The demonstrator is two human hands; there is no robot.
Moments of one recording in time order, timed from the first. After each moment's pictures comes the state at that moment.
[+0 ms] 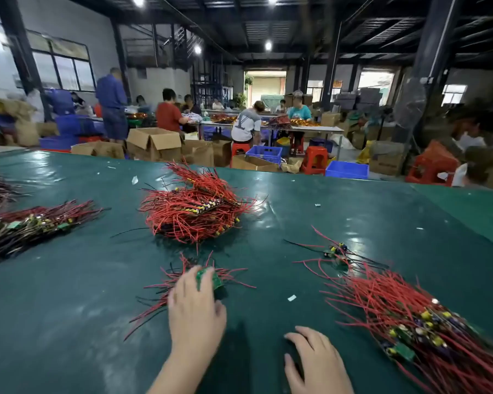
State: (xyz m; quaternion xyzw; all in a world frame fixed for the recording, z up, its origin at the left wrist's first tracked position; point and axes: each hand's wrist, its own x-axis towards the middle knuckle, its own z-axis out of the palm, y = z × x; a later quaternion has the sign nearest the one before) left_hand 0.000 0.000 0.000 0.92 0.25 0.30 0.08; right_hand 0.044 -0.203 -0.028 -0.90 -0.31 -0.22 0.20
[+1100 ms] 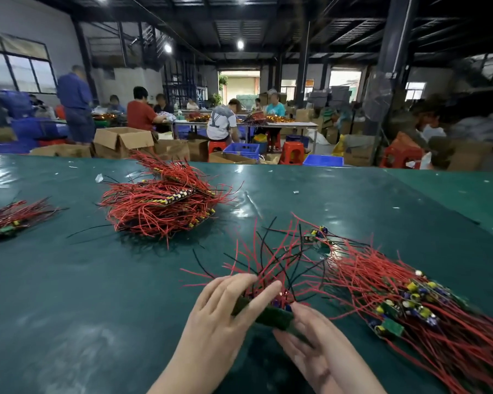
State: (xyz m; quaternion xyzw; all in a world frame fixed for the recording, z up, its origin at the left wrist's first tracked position) left_hand 0.009 -0.040 -0.006 0.87 -0.17 0.46 0.01; right_hand 0.045 -0.214 -0.005 -0.46 0.07 0.21 0.86
